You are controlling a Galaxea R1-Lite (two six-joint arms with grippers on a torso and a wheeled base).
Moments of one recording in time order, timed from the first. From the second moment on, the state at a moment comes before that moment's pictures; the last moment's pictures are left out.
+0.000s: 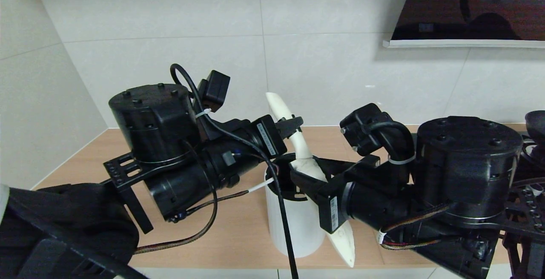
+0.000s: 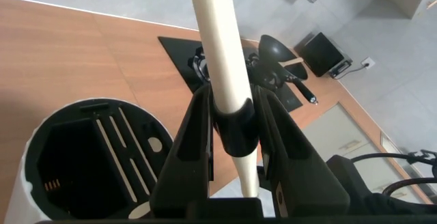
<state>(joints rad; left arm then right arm) -0.72 1.70 -0.83 -0.87 -0.05 -0.65 0.98 1.65 -0.83 -0.67 -0.26 0.09</state>
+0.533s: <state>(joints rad) -0.72 1.67 -0.83 -0.87 -0.06 -0.65 0.97 1.62 -0.83 -0.67 -0.26 0.10</state>
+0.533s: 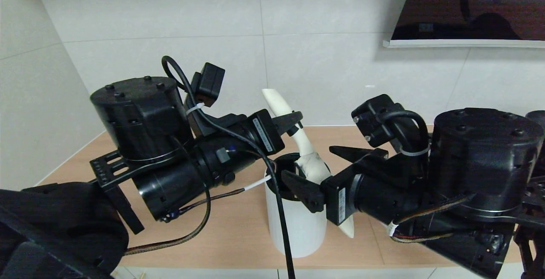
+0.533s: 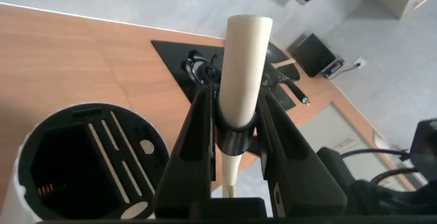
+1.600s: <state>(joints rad) -0.77 1.48 -1.10 -0.43 0.37 -0.24 0.74 1.49 -0.86 -0.65 -0.24 0.09</state>
